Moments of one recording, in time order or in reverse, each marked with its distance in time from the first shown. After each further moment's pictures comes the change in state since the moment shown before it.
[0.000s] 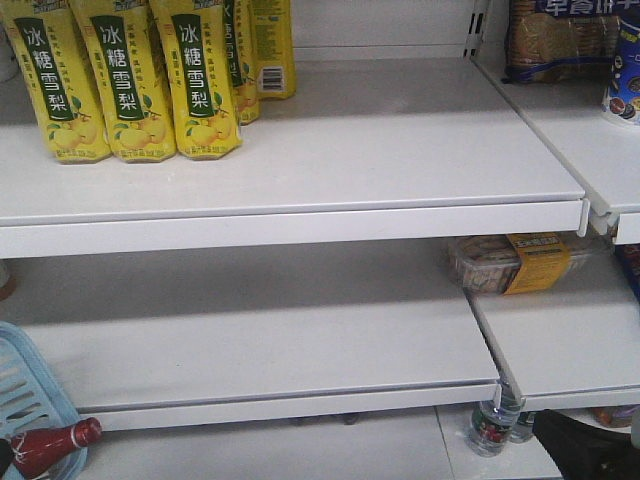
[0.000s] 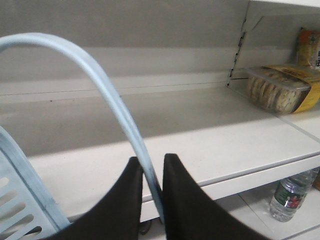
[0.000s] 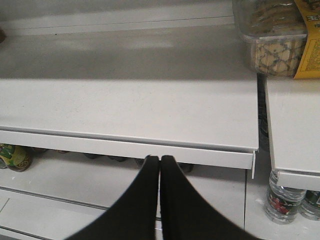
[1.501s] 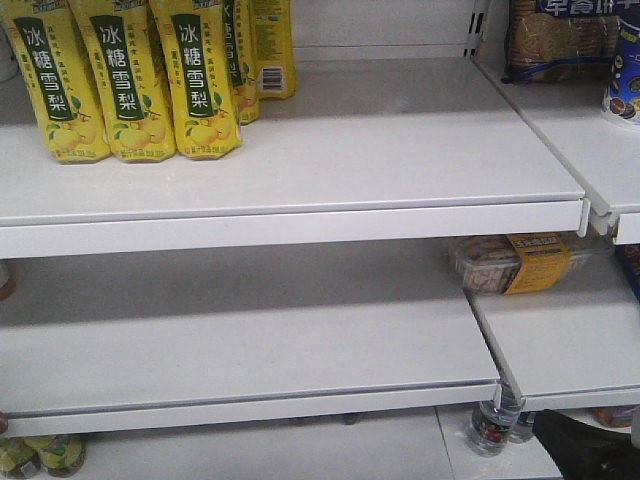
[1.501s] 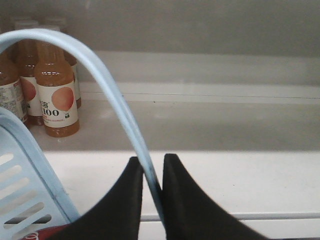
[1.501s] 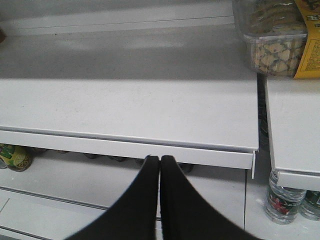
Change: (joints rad) left arm 0.350 -0.001 0.000 0.048 0.003 0.023; right arm 0.000 0.000 0.000 0.000 0.000 0.000
